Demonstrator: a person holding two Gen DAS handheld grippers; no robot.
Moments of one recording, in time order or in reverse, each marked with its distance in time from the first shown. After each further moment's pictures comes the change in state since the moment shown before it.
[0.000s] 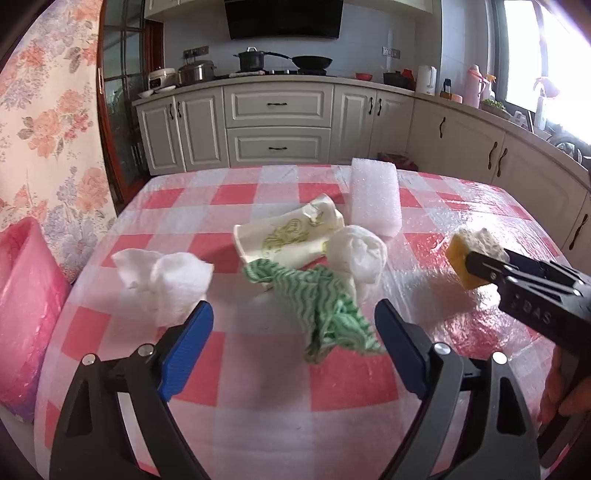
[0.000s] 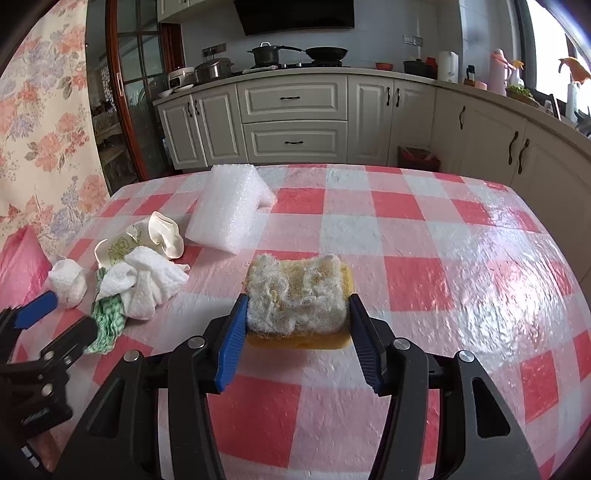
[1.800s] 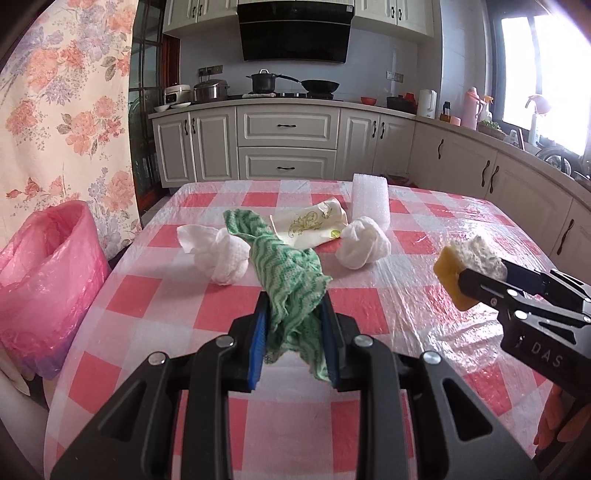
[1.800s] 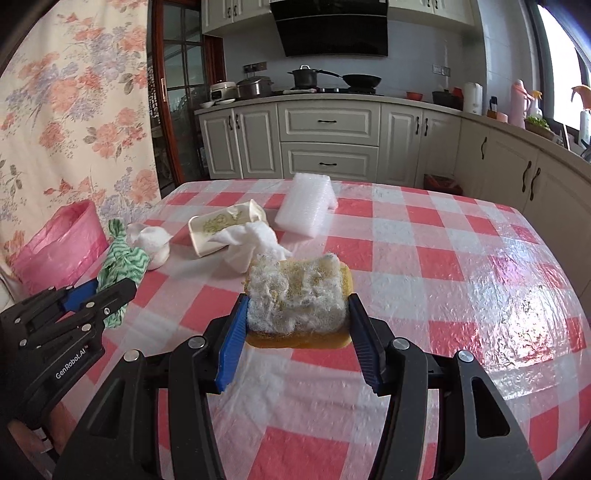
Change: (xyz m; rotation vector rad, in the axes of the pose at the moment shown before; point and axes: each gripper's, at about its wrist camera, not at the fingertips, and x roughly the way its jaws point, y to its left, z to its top) left arm -0.089 0.016 -0.049 -0.028 -0.114 0.019; right arm -0.083 0.053 -0.045 -0.105 -0.089 0.091
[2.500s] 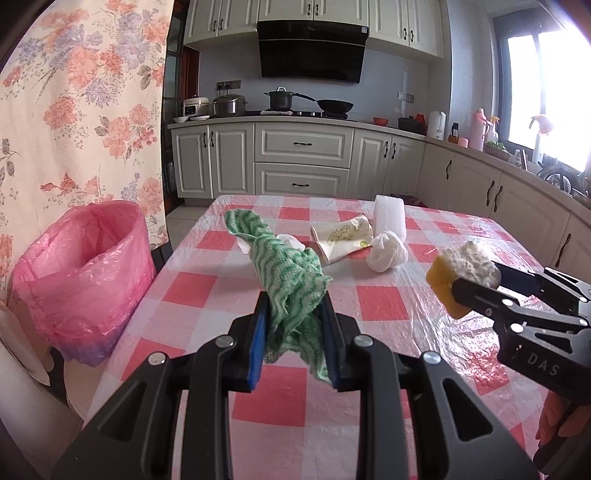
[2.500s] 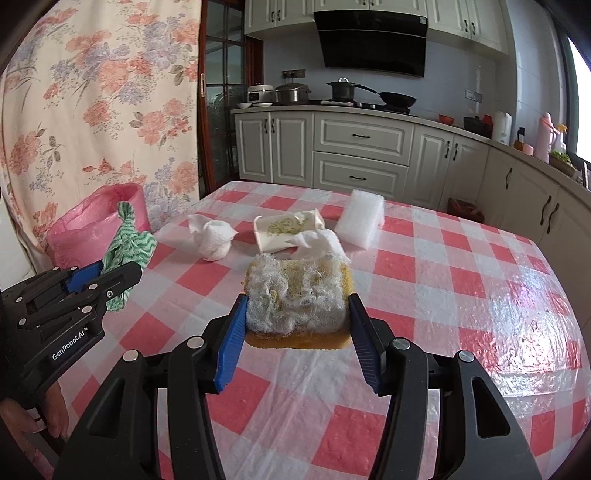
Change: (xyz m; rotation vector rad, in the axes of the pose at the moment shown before) left arm -0.063 0.044 -0.016 -0.038 -0.071 0.031; right arm -0.036 0.058 -0.003 -0.114 -0.035 0.072
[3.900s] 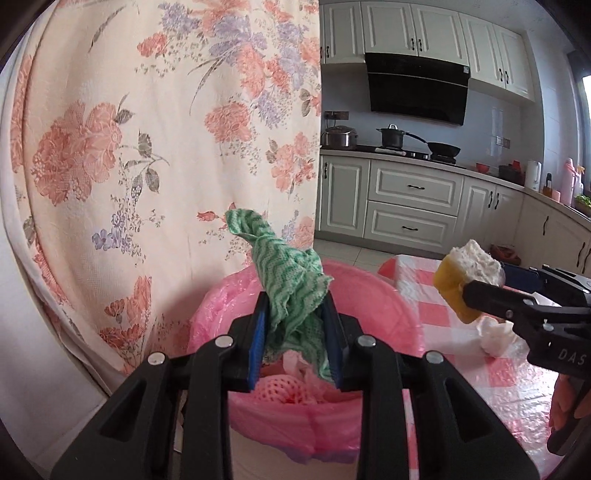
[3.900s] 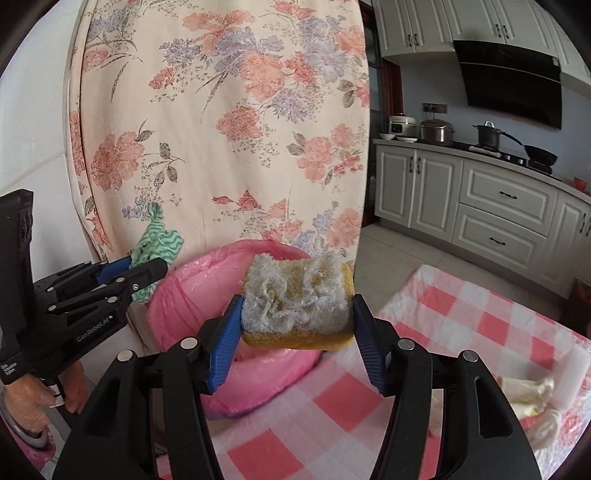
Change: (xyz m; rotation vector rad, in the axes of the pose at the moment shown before) left arm -0.029 0.255 0.064 -0.135 -0.108 0.340; right arm 0.096 0.217 0.133 -0.208 -0.093 0.473
